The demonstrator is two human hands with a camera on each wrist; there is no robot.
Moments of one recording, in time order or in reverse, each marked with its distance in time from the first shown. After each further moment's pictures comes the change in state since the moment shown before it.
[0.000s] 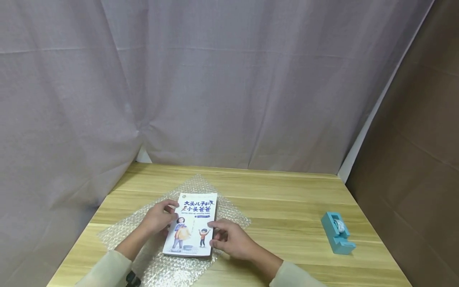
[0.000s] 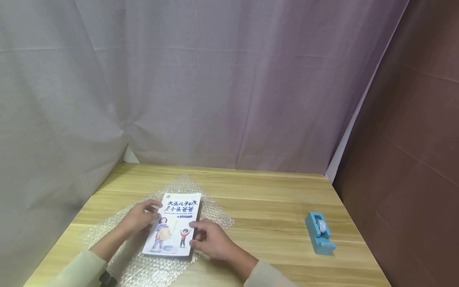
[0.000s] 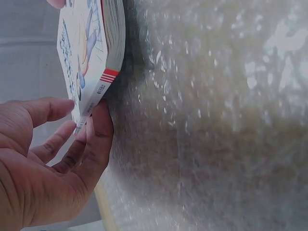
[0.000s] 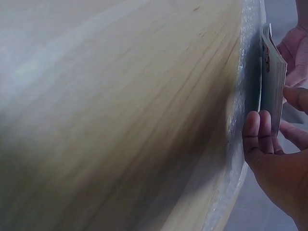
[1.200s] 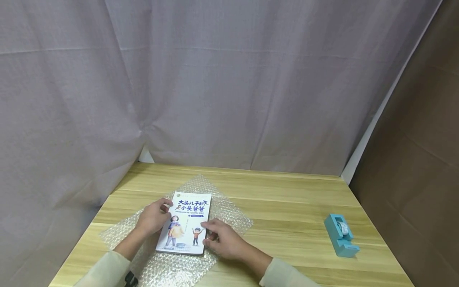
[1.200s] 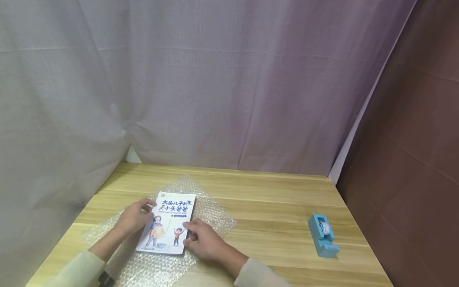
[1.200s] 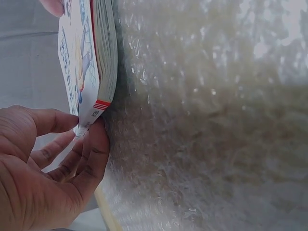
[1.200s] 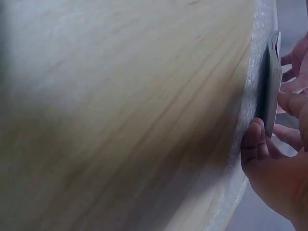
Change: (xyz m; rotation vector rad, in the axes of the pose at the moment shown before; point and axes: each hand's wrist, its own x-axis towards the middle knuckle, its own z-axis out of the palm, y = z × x) left_hand 0.008 -0.017 -0.011 0.244 0.147 0.043; right_hand 0.022 0.001 0.021 -0.208 -0.050 -0.023
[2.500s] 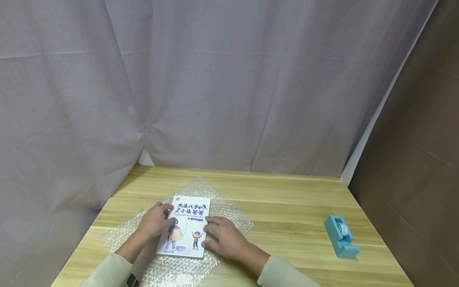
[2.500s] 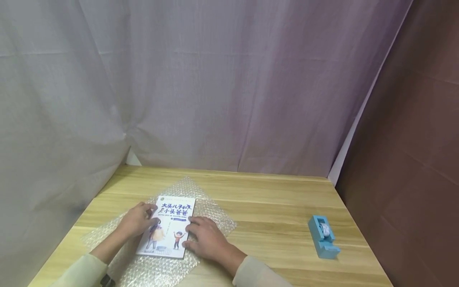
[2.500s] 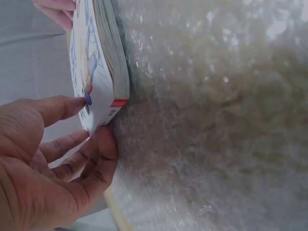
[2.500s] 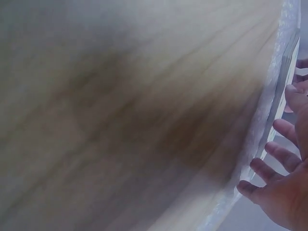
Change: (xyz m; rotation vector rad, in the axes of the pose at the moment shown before) left_hand -0.002 0.005 0.000 0.199 -0.009 0.142; right_hand 0.007 0.005 -0.004 -0.525 0.053 -0.083
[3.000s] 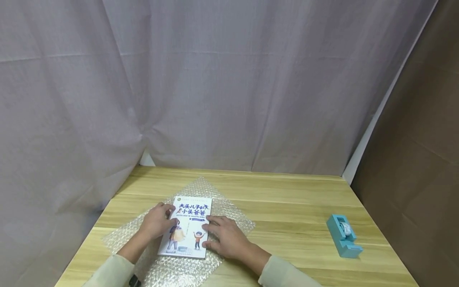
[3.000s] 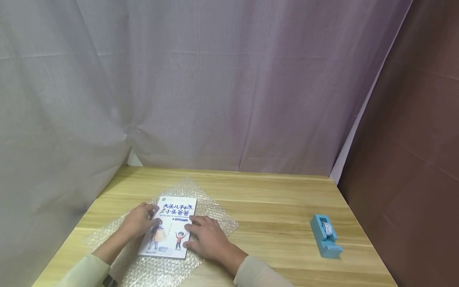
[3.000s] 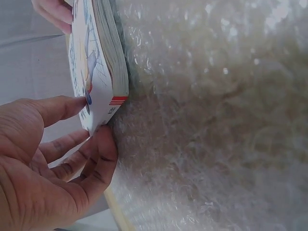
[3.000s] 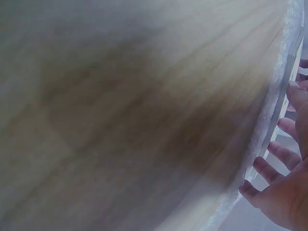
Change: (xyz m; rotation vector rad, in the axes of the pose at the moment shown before) left_hand 0.003 -0.002 0.005 0.019 0.024 0.006; right_hand 0.004 0.006 0.009 -0.062 0.003 -0.017
